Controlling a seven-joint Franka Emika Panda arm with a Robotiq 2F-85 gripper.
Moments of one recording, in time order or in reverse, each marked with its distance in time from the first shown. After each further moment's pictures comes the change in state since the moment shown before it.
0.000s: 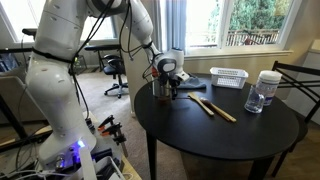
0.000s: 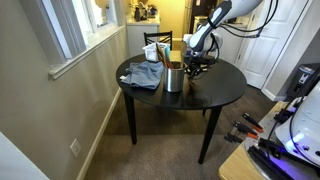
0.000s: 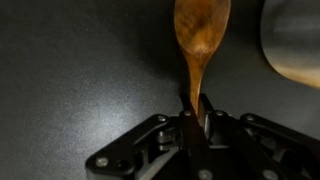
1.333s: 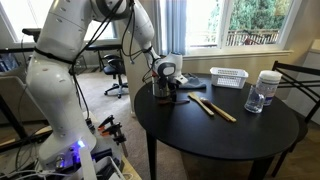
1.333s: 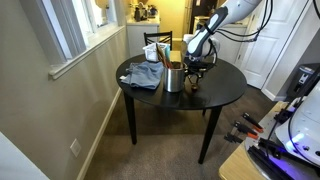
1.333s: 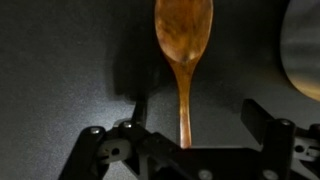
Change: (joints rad) arm 0.022 0.065 -0.004 0.026 -0.044 0.008 0.052
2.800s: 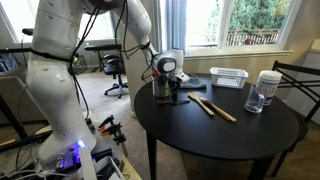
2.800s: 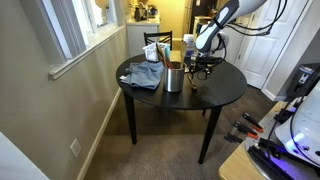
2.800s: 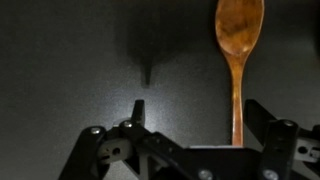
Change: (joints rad) arm 0.007 -0.118 -0.074 -0.103 -0.082 -0.053 0.073
